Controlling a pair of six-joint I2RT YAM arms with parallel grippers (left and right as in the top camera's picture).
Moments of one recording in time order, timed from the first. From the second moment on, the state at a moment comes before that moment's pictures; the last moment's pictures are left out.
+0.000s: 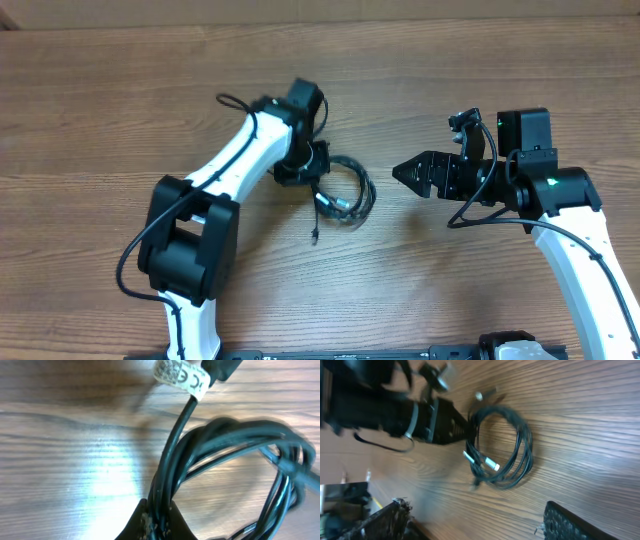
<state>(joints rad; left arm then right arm) -0.41 2.03 1.56 -1.00 0.24 -0.52 0.10 1.28 1.06 -0.81 -0.69 0.24</state>
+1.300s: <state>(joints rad) -0.21 1.90 1.82 -1.16 0.53 -0.50 0.32 1.54 1.06 -0.44 -0.57 0.81</state>
